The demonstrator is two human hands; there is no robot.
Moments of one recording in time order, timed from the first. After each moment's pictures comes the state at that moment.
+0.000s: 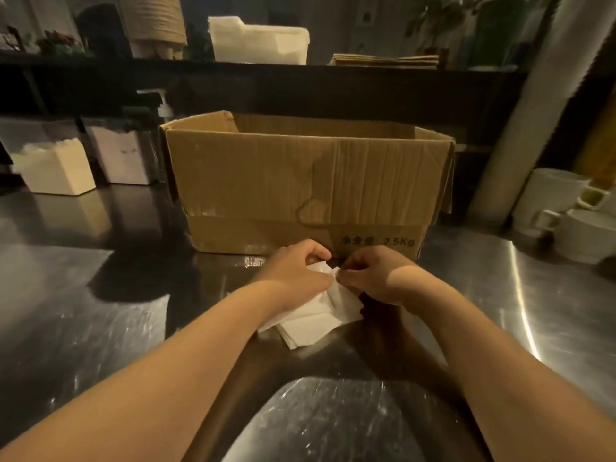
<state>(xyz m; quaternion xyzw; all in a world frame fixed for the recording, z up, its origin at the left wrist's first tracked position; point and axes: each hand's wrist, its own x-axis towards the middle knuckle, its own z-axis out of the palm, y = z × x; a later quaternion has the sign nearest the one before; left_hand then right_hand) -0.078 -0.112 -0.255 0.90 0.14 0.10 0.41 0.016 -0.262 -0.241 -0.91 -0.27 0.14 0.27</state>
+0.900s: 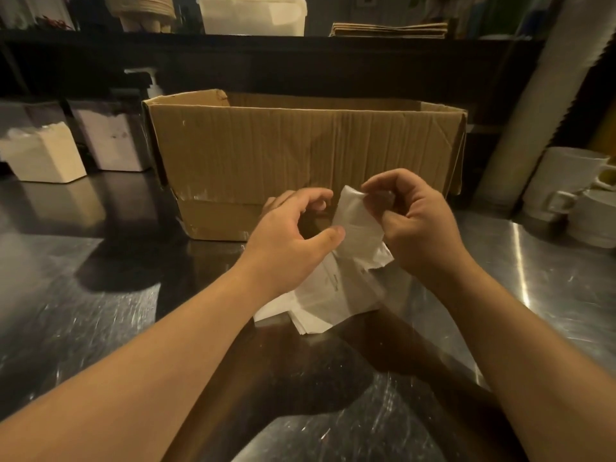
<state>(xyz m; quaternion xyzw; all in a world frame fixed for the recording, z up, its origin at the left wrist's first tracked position) -0.083 -0.110 -0.249 0.87 0.04 0.27 0.41 0.010 -0.282 -0.231 -0.71 -0.38 -0.08 0.58</state>
